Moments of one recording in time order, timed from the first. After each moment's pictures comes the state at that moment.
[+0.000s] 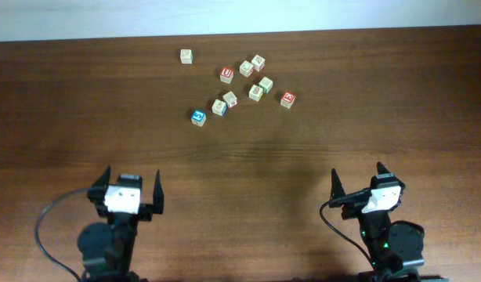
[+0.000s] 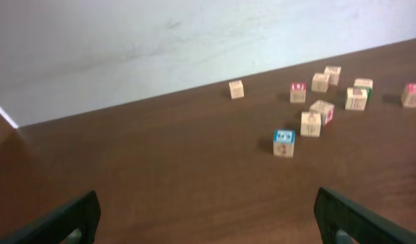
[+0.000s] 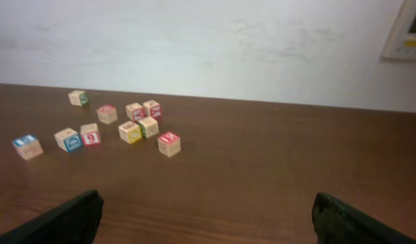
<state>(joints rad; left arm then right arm) 0.10 0.31 0.20 -0.06 0.15 0.22 0.10 0.13 0.11 -0.08 -0.02 -0.01</state>
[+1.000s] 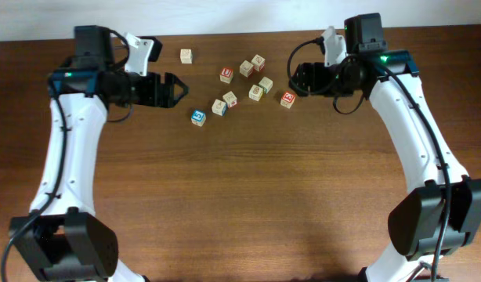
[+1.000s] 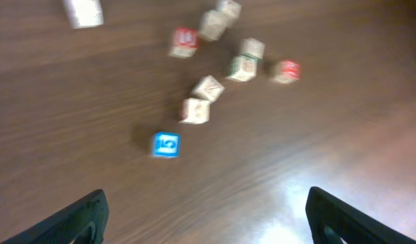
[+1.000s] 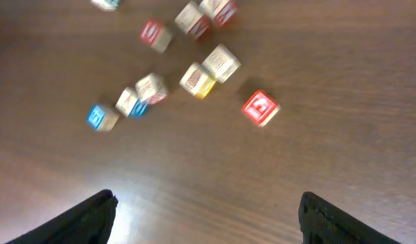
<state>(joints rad) 0.01 1.78 1.70 -0.95 0.51 0.13 0.11 1.85 1.73 -0.91 -0.36 0.16</state>
